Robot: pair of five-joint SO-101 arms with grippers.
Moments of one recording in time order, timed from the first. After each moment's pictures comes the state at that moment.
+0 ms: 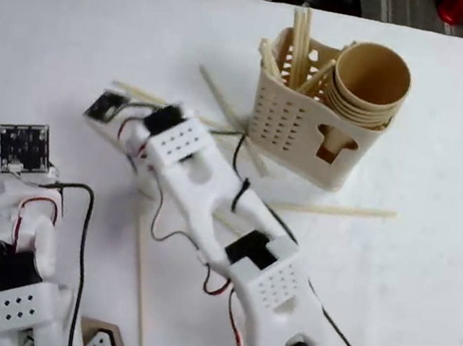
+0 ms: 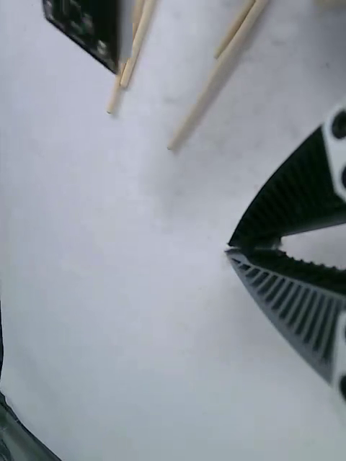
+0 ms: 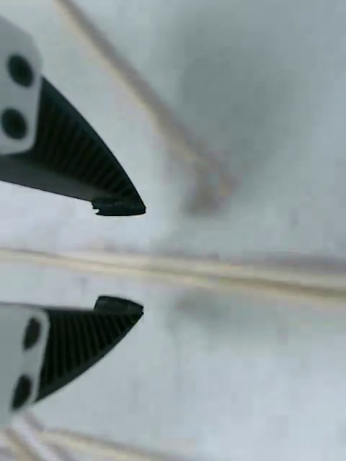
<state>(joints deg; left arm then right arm) -28.4 -84.2 87.6 37.6 -13.0 -45.8 36.5 -22.3 79.4 24.8</state>
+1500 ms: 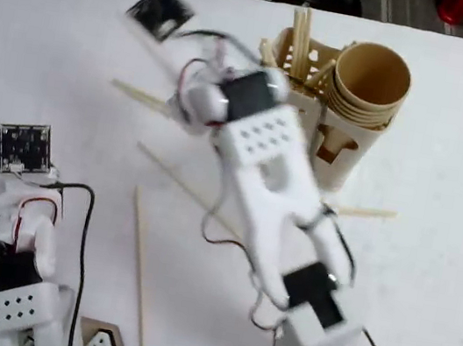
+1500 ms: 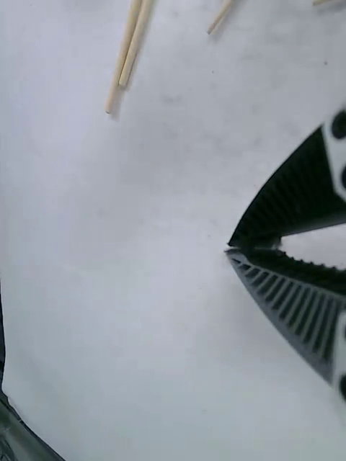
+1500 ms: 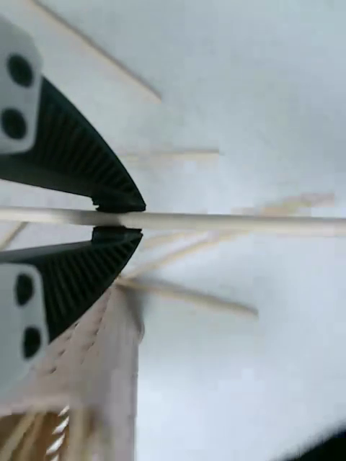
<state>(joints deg) -28.4 -84.2 87.6 37.6 -13.7 -33.4 8.5 -31.5 83.3 21.9</state>
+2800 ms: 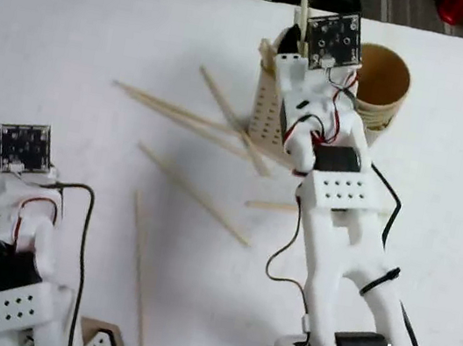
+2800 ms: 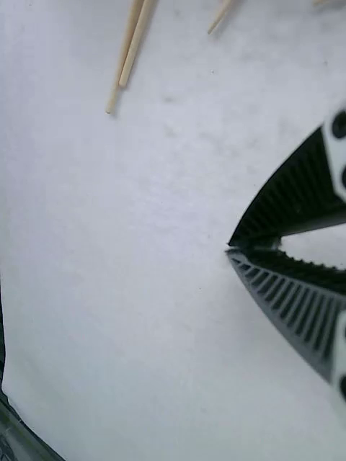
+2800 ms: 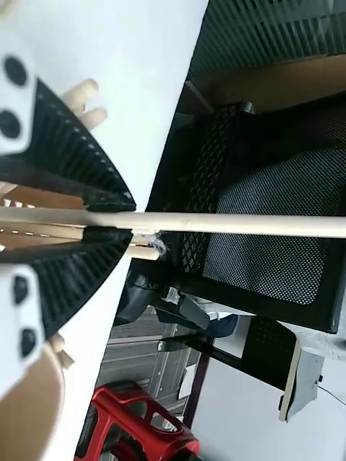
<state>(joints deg) -28.4 -84.2 87.6 37.6 -13.7 -13.3 -13.1 25.6 6.6 10.9</state>
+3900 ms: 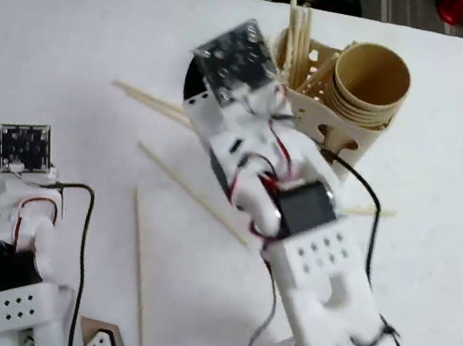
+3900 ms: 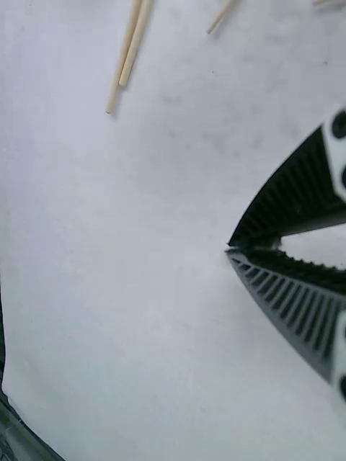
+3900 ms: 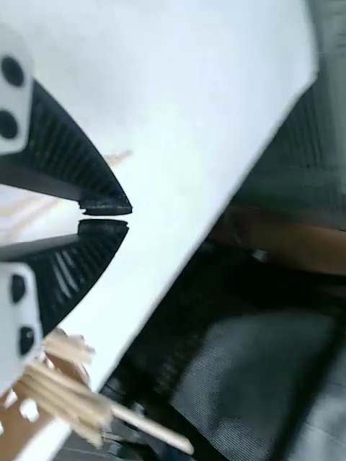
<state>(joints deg) -28.4 -84.2 87.6 37.6 -13.7 -34.3 -26.9 15.7 41.3 16.4</state>
